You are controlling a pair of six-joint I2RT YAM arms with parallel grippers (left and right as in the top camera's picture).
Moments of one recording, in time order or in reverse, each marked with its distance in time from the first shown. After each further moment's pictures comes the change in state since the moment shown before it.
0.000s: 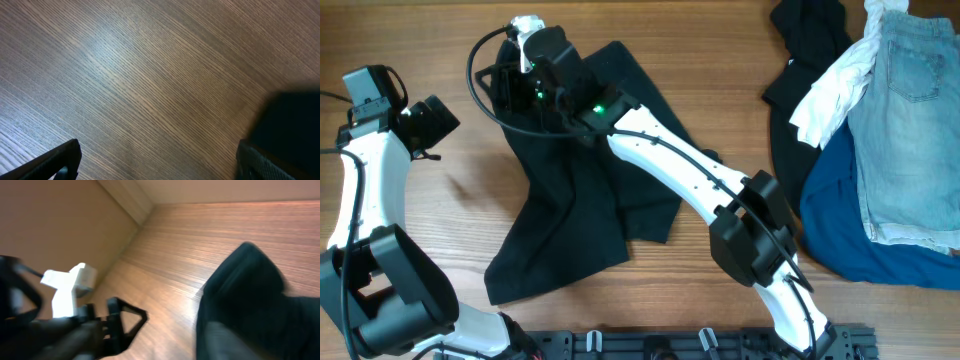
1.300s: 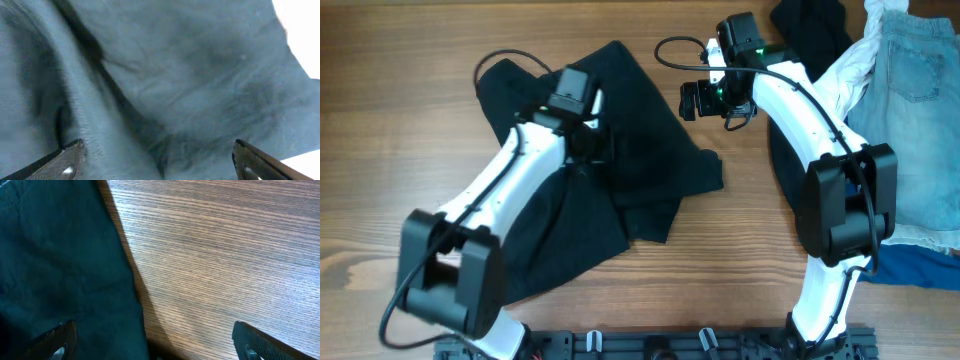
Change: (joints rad) left arm -0.753 0.048 0.002 -0.135 0.157 -0.059; right arm -0.563 -0.174 -0.351 -0.702 0.008 -0.443
